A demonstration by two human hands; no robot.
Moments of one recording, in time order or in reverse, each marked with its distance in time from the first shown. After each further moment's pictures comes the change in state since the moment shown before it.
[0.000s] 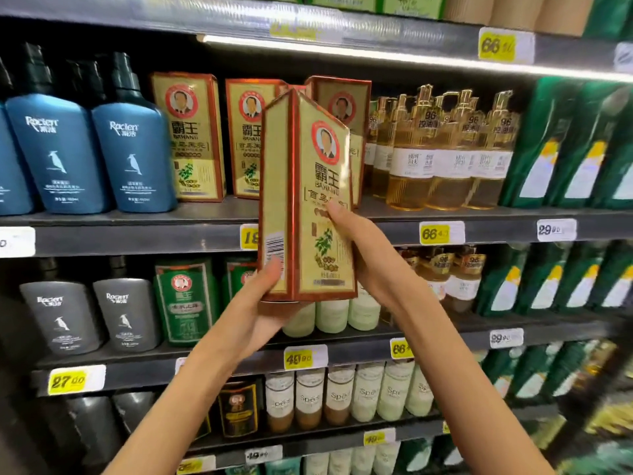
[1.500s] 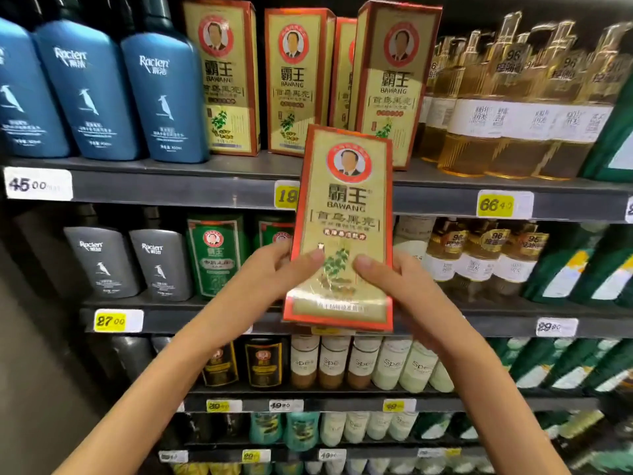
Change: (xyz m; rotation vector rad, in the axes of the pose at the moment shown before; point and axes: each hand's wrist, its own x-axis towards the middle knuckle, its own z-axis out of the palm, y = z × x) left_hand -0.023 0.007 -0.028 0.644 0.165 -0.114; right_hand -0.035 0.056 -0.016 -0.333 -0.065 0.071
